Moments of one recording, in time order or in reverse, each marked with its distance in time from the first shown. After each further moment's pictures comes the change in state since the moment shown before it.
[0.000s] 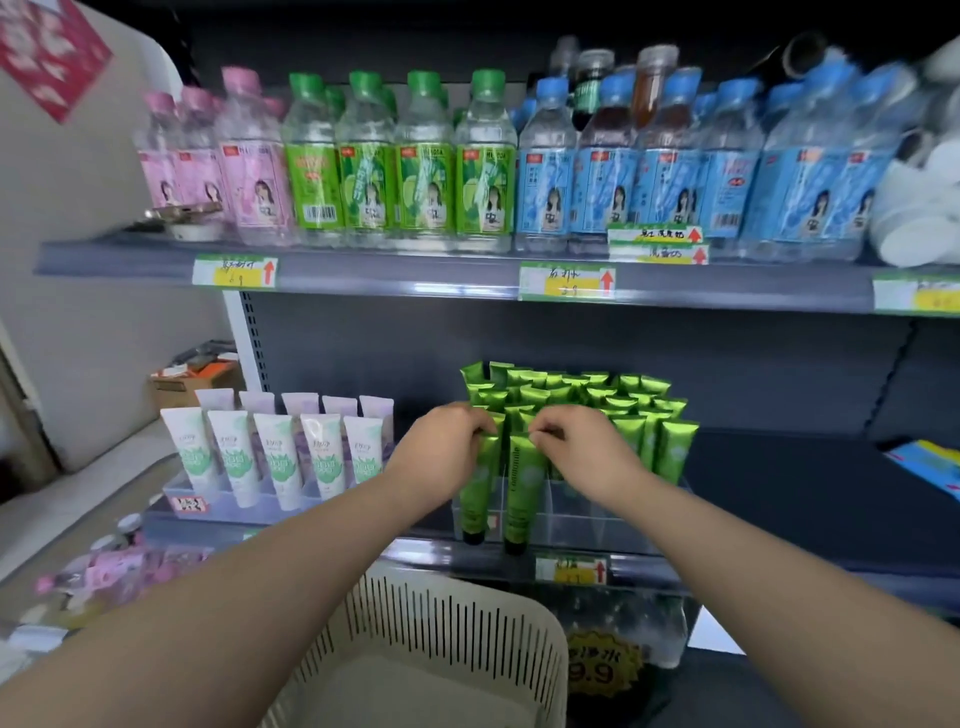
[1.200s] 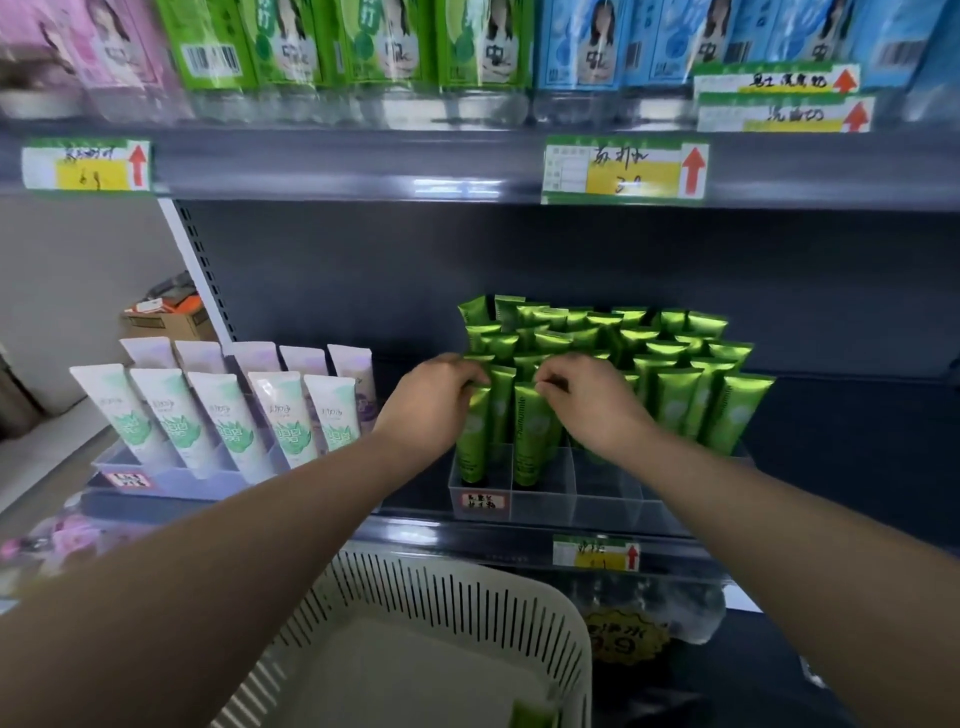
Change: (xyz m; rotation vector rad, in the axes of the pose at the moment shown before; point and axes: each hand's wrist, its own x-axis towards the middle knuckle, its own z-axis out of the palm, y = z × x) left_hand 0.062 -0.060 0.064 -0.059 -0.025 -0.038; right_hand 0.077 0.055 0.050 -0.068 -0.035 0.020
